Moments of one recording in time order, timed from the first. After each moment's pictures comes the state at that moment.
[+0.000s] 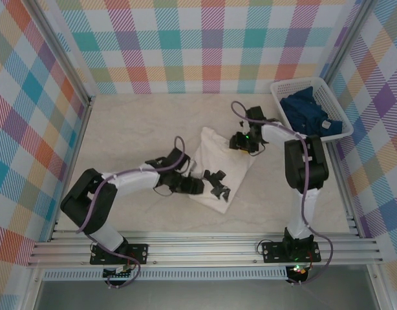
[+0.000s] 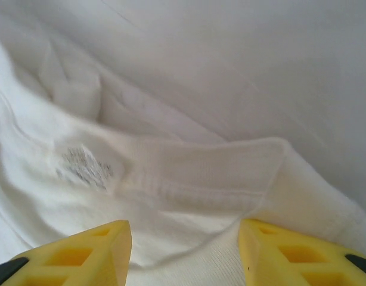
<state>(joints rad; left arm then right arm) -0.70 1.60 0.86 -0.38 0.35 -0.48 0.28 2.05 1.47 -0.59 -0.32 0.31</state>
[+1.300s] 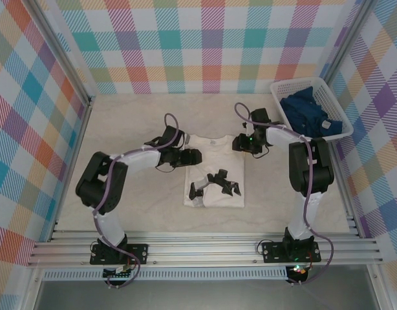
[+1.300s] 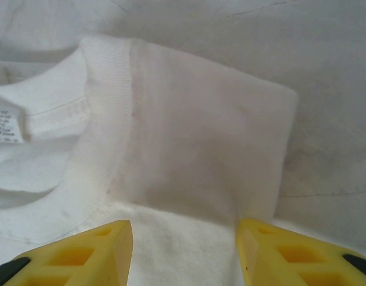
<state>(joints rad) -0.50 1.79 1.08 -0.25 0.30 -0.53 0.24 1.95 1.33 -0.54 -0.35 0.29</state>
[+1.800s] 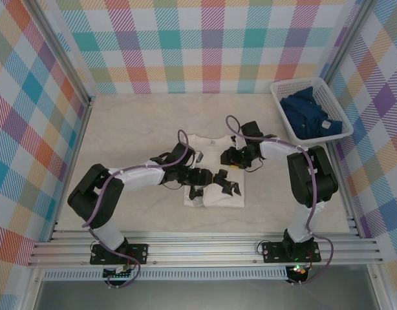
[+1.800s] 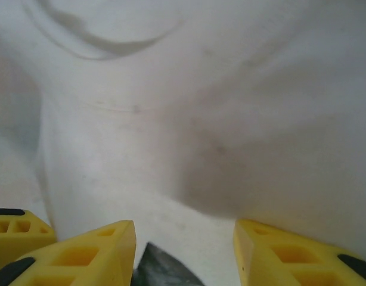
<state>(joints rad) -0.67 1.69 0.93 -0.22 0.36 -0.58 0.35 1.85 1.12 -0.45 -0.51 0.40</state>
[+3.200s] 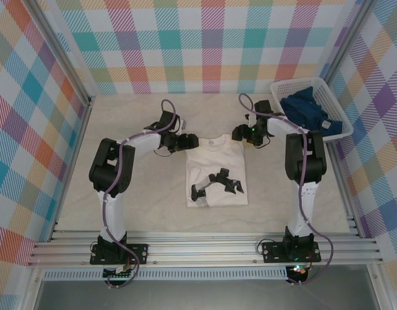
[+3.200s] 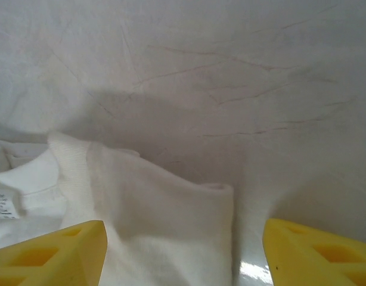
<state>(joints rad) -0.37 2.06 1.39 -0.31 0.37 -0.45 0.19 2.16 1.58 -0.61 -0.40 0.26</state>
